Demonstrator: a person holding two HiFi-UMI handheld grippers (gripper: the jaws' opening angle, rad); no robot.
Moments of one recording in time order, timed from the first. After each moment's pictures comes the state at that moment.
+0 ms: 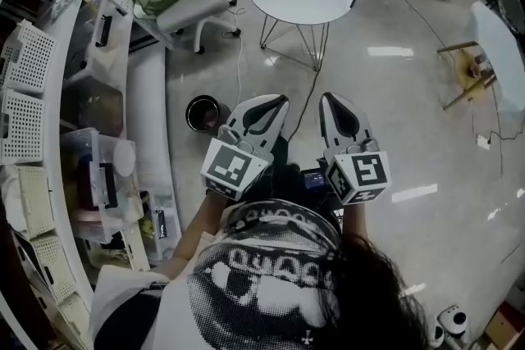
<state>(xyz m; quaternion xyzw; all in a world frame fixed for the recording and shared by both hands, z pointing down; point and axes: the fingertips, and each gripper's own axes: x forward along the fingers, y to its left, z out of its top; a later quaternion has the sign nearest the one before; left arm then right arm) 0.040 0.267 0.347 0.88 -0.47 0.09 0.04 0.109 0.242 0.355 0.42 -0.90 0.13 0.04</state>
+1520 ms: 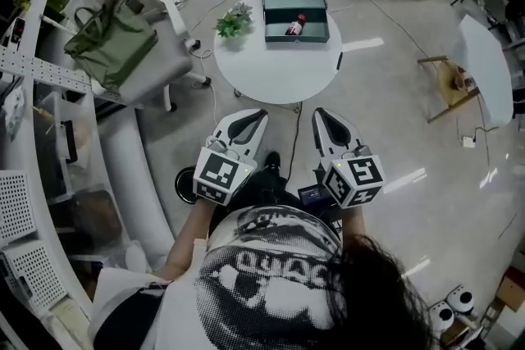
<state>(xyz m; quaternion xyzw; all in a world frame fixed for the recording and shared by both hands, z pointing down) -0.041 -0.060 0.408 0.90 -0.39 0.14 0.09 0.063 -0.069 0.401 0.48 -0.85 0.21 0.08</state>
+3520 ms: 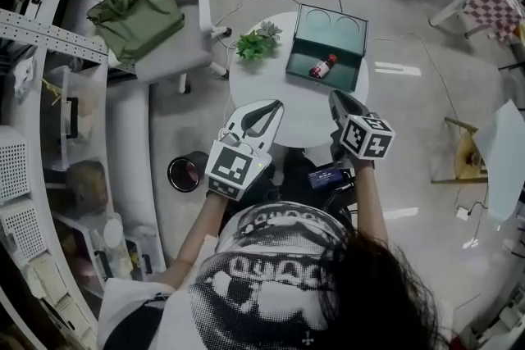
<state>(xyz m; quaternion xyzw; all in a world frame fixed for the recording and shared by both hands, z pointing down) -0.022 -0.238 0.413 0.83 -0.52 0.13 0.13 0.090 -0.324 0.529 0.38 -0.84 0.35 0.18</state>
